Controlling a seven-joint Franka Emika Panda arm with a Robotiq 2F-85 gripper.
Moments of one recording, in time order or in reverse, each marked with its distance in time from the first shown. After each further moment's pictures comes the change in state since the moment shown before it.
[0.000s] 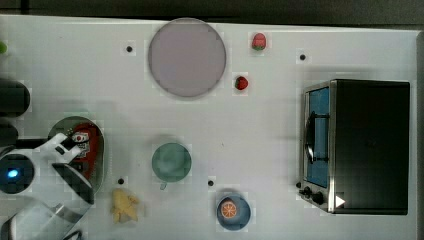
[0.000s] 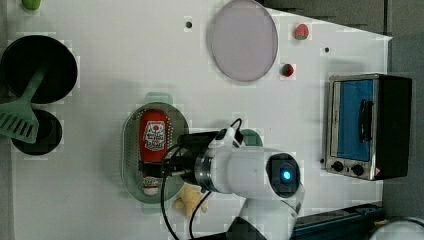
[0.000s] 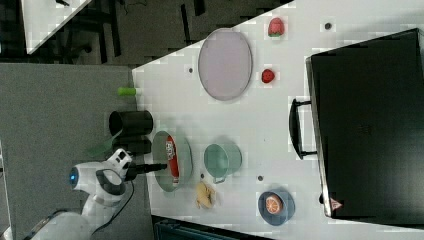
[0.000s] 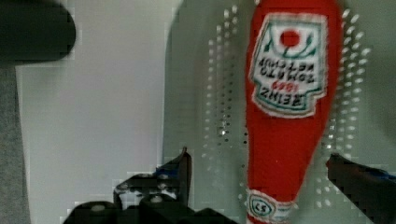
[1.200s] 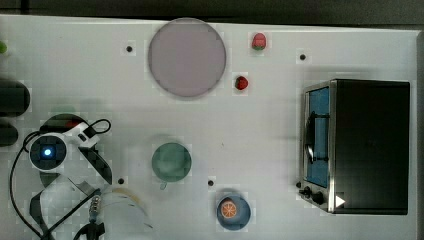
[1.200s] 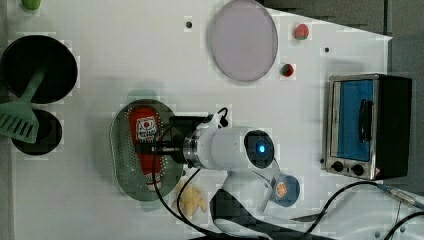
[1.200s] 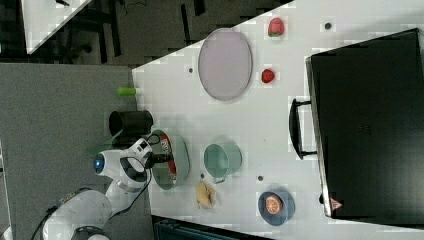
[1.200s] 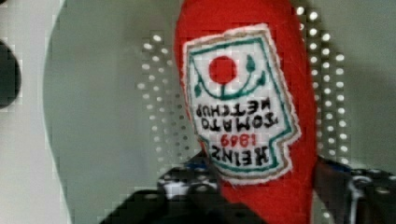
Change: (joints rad) arm 0.122 0.175 -0.186 0.078 -0.053 0.116 0.025
